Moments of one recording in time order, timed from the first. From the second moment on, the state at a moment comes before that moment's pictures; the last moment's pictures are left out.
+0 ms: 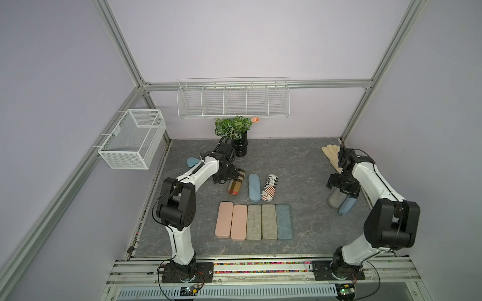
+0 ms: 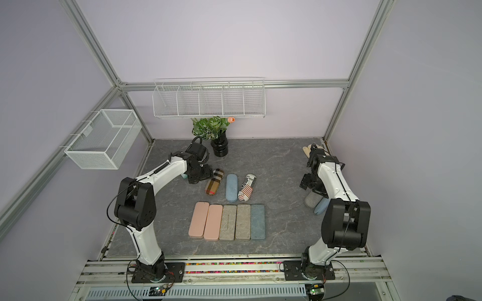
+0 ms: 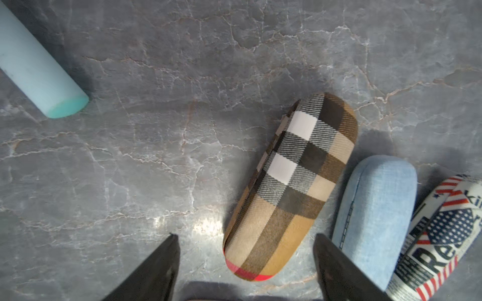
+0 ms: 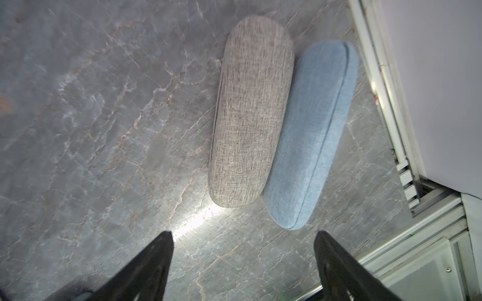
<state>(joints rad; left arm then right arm) -0.41 1.91 1.49 -0.82 0.01 -0.53 -0.09 1.63 1.27 -1.13 0.18 0.45</state>
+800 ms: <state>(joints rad) -0.39 1.93 1.50 -0.82 0.02 -0.52 -0.21 1.81 1.19 -0.92 0.07 0.45</state>
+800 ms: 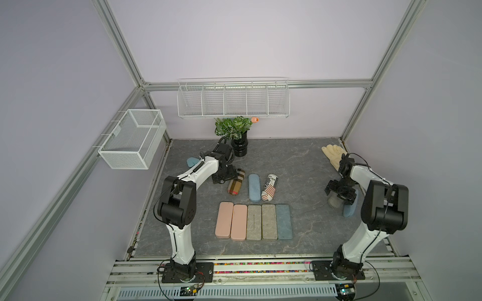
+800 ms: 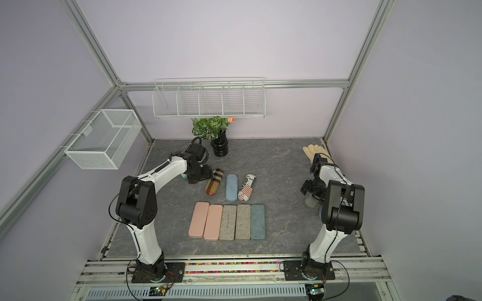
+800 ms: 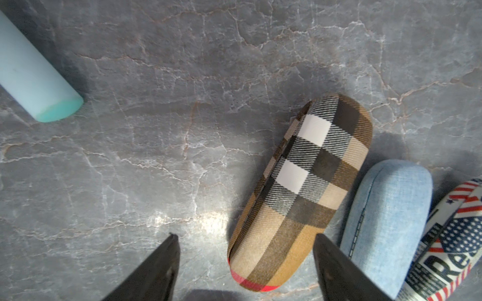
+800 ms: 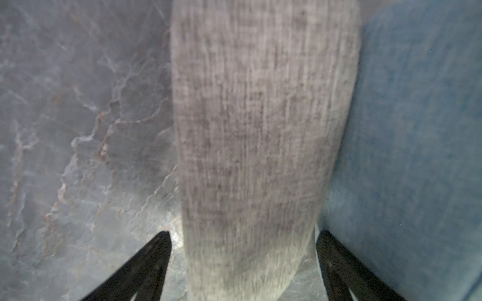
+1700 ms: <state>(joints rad) -0.34 1.91 1.49 -0.84 0.02 -0.51 0.28 2.04 1.49 -0.92 -0.04 0.43</state>
